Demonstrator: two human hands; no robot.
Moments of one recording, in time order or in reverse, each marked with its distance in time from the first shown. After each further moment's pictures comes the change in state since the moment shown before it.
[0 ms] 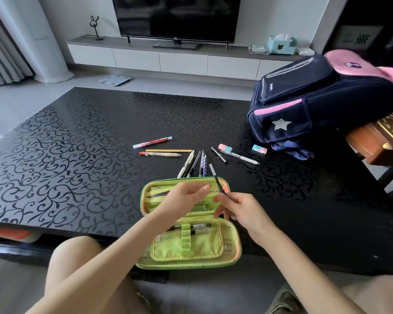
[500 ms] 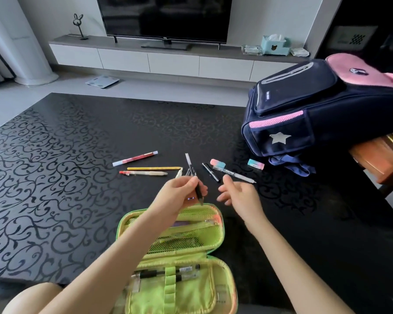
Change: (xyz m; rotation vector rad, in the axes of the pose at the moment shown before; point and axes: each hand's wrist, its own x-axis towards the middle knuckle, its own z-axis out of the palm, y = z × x) left_hand 0.097 0.005 -0.004 -0.608 0.053 -0.090; right_hand 0.106 -0.006 -0.038 -0.223 0.376 0.084
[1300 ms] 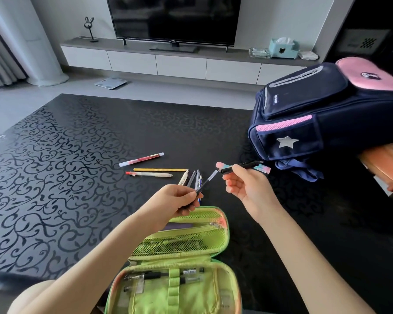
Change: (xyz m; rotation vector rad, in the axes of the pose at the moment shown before) left_hand -0.014 0.008 -0.026 0.177 -0.096 -0.081; right_hand 0.006 -0.036 -0.013 0.741 -0.202 0.117
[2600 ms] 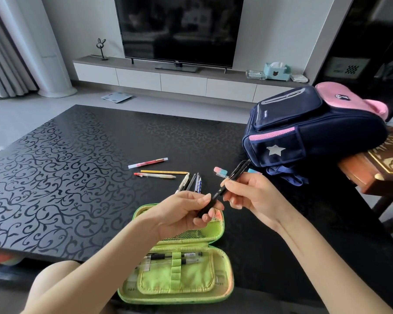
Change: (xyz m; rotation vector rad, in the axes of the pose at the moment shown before) left_hand -0.073 0.027 0.037 -0.432 -0.412 -0.056; right_hand -0.099 -0.038 0.007 -0.333 -0.344 -0.129
